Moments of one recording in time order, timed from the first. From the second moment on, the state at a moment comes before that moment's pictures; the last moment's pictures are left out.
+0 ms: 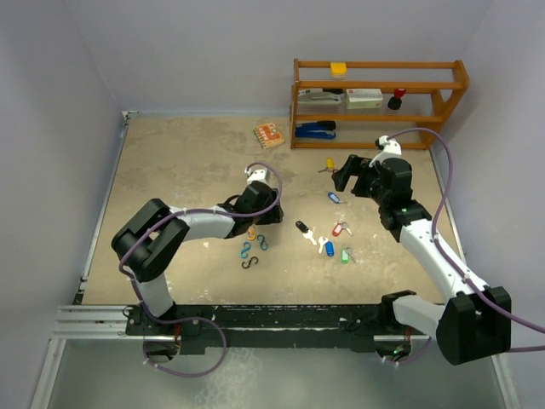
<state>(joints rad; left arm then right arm) -0.74 1.77 0.89 0.17 -0.17 -0.70 0.21 1.12 0.77 -0.05 -0.07 0.37</state>
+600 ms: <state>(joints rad) -0.69 1.85 0.97 0.17 -0.23 -0.69 0.21 1.12 0.76 -0.07 -0.07 0.37</state>
